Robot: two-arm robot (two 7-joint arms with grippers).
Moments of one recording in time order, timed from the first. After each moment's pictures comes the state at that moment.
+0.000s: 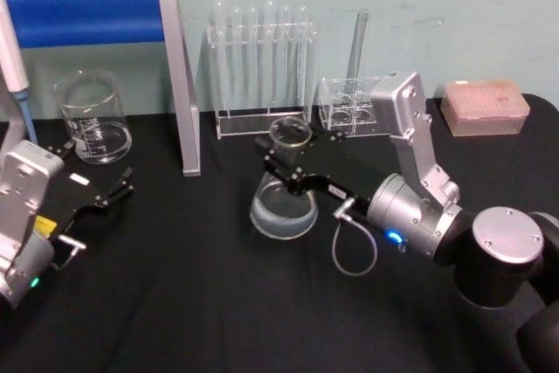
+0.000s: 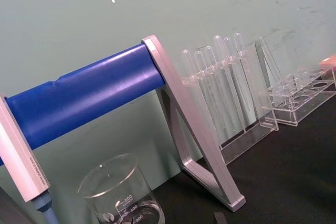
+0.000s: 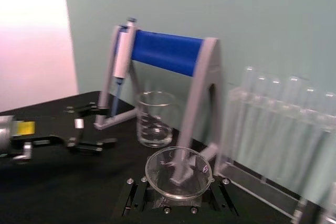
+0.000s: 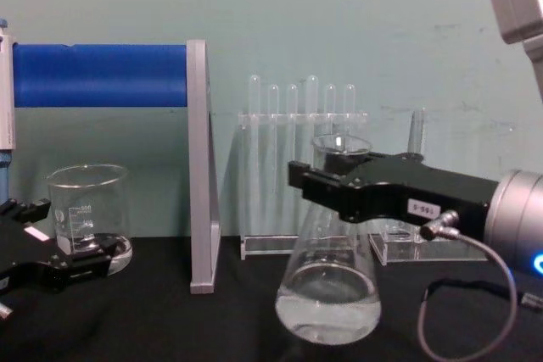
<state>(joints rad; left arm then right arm) -0.20 0.60 0.45 -1.41 -0.25 -0.12 0.03 0.27 0.29 -0.42 -1.52 0.30 0.05 0.43</state>
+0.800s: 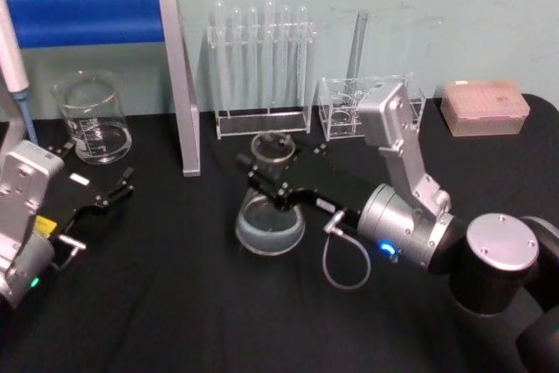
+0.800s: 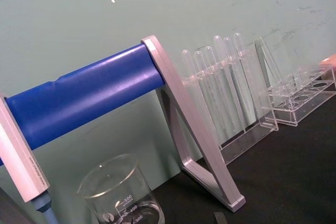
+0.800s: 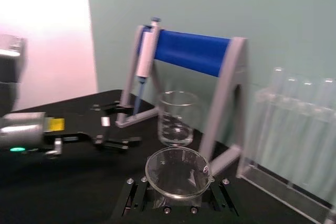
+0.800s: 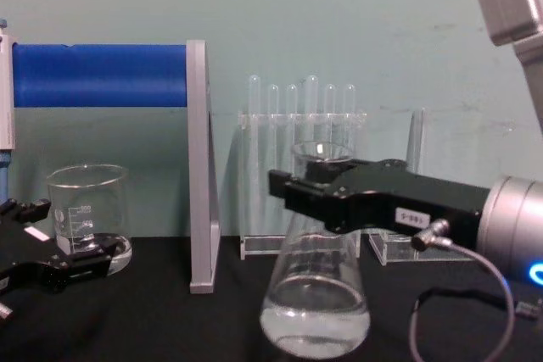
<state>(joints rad) -0.20 0.60 0.45 -1.41 -0.25 -0.12 0.03 0.27 0.33 -0.47 -1.55 0.34 0.05 0.44</state>
